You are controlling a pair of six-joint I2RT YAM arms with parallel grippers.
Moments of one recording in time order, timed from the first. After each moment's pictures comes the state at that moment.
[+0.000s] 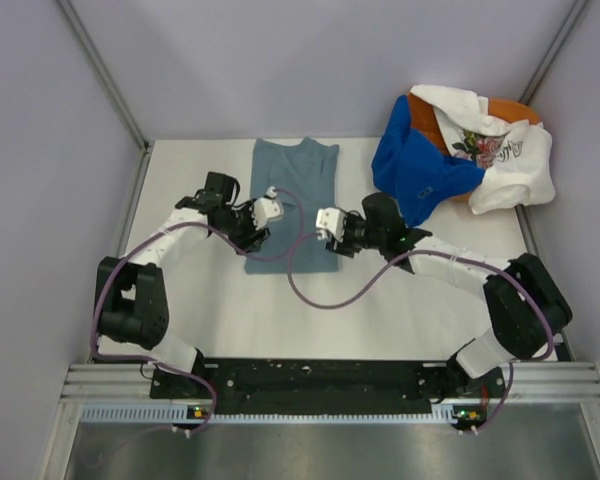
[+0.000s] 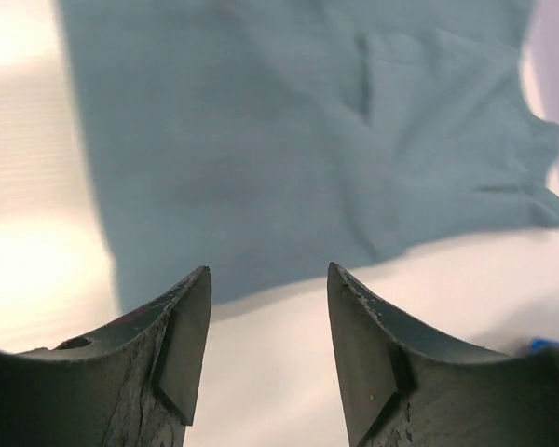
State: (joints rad) left arm -0.23 1.61 1.19 -0.61 0.46 0.84; right arm 0.58 1.54 0.93 0.09 -0.40 -0.72
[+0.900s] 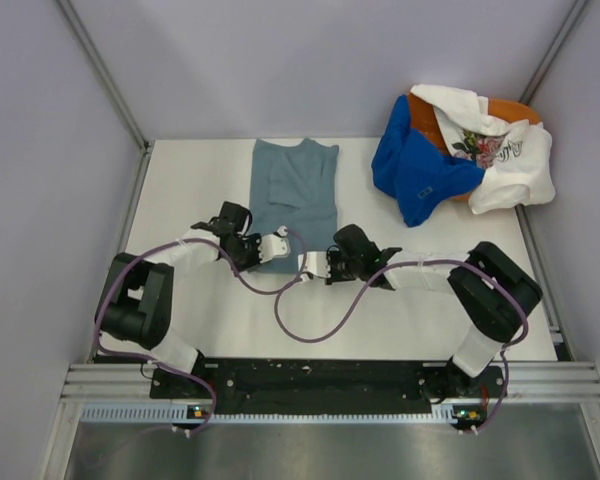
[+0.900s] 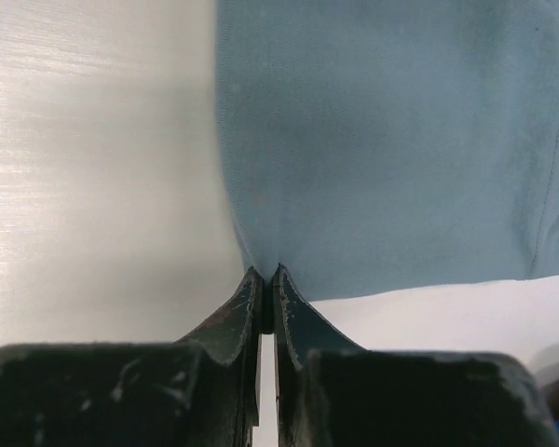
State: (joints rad) left arm -0.31 1.58 0.88 -0.48 0.35 1.04; right arm 0.79 1.68 0.83 0.04 -0.15 -0.93
